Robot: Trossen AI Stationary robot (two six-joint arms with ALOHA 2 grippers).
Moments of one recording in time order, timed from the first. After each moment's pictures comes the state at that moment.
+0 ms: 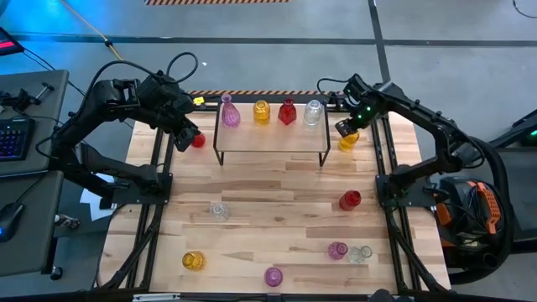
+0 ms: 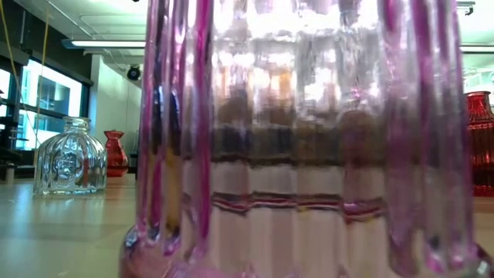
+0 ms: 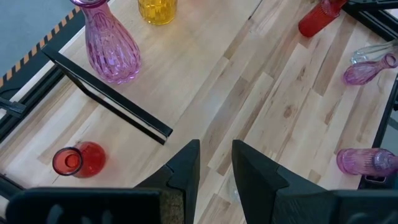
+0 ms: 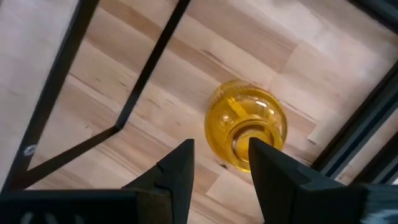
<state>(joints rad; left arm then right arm) 0.36 1.20 1.75 -1.50 0.03 -0.27 -0.88 1.39 1.16 -1.17 -0.07 0.15</state>
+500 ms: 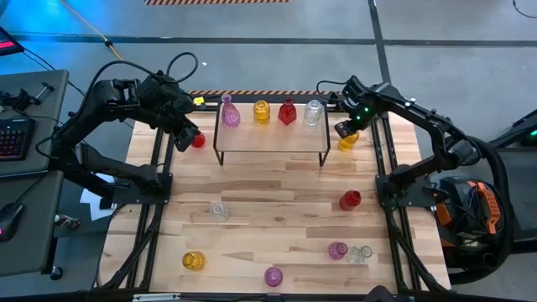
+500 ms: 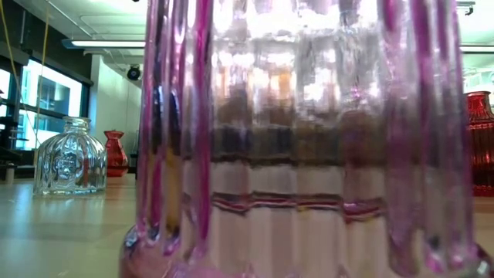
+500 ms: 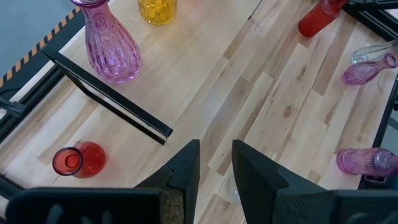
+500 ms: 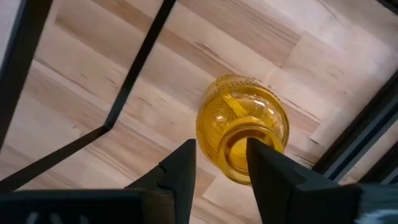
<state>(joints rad) 0.36 1.20 1.75 -1.50 0.03 -0.27 -0.90 1.42 1.13 -1.14 -0.08 0.13</state>
